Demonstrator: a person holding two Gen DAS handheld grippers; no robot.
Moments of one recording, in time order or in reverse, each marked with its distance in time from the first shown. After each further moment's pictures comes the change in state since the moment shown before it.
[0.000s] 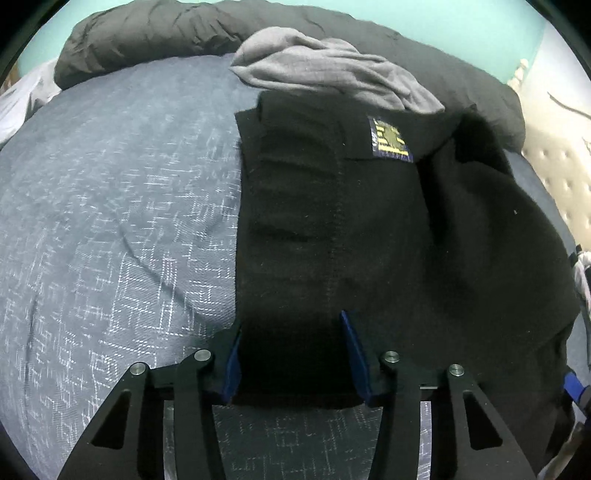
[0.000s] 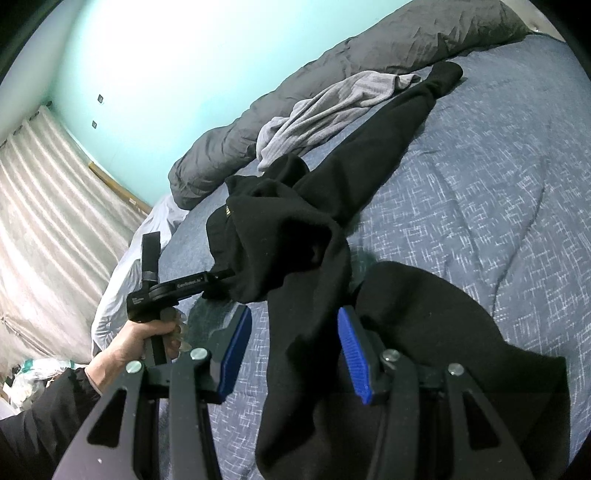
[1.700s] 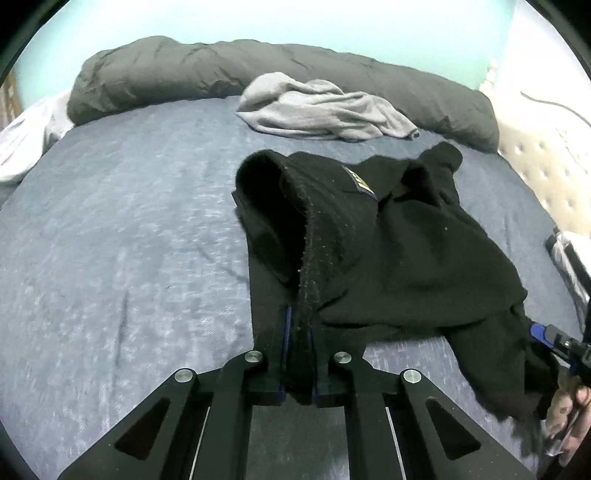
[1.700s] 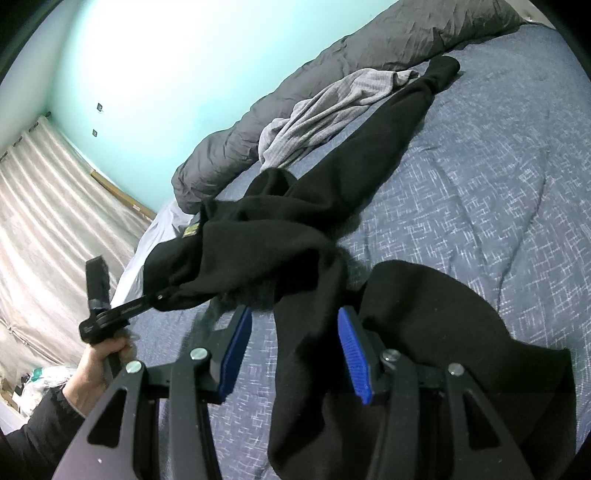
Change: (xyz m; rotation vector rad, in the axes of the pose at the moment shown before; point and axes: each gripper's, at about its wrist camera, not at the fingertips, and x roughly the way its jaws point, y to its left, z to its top) left arm -0.112 0.034 -0.029 0.068 -0.105 -0.008; right arm -0.004 0.002 0.000 0.031 0.001 0.029
